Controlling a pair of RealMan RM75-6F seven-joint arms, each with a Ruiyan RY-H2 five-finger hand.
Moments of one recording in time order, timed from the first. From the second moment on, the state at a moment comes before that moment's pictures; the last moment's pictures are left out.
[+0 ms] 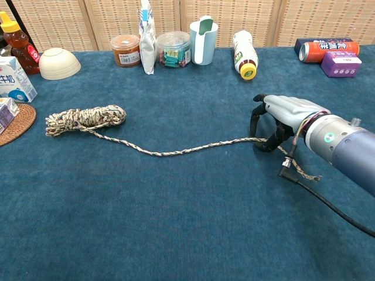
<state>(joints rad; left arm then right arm) -0.14 -1.10 -0.05 -1.81 1.39 1.40 0.22 0.67 -1.81 0.26 -1.41 -0.82 1.09 -0.57</state>
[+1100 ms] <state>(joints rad) -0.17 -1.12 -0.05 -1.80 1.40 1.38 0.25 0.66 -1.82 0.24 -1.38 -0.84 1.10 -0.54</state>
